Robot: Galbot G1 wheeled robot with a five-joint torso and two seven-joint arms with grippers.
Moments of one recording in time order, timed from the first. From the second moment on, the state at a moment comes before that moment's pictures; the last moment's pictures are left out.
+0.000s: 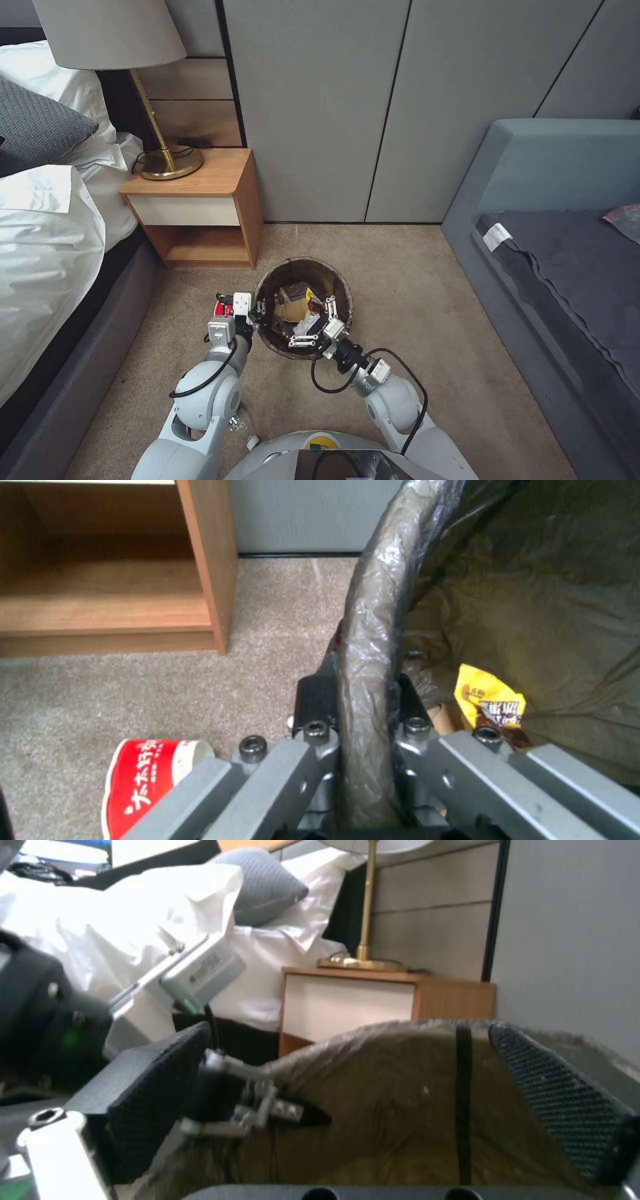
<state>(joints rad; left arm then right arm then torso) 1.49 -1.39 -0.38 -2.16 -0.25 0.52 -0.16 -1.38 1.38 0.18 1.78 0.13 0.46 -0.48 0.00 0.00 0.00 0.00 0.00</state>
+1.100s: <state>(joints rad) 1.50 -1.37 -0.42 -2.17 -0.23 0.45 -0.13 -1.54 1.46 0.44 1.91 0.03 0.46 0.07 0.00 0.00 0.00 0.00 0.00</state>
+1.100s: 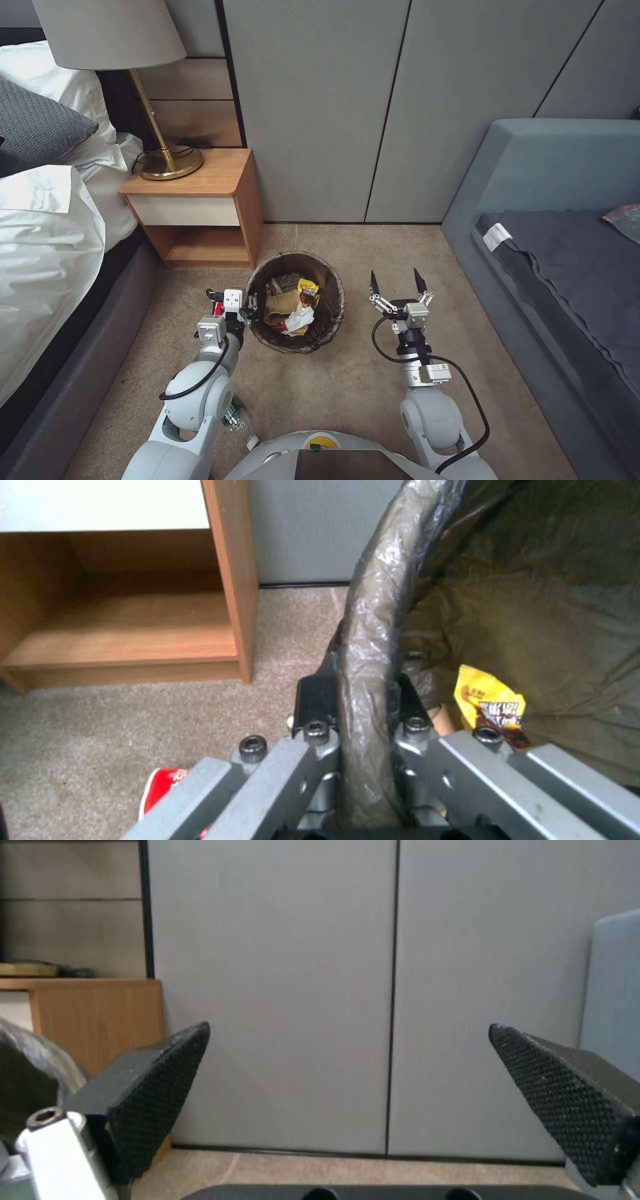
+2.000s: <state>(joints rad) 1.50 -1.38 -0.42 -2.17 -0.23 0.45 -0.12 -1.51 1.46 0.45 1.89 0.00 0.47 0.06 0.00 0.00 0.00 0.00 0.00</state>
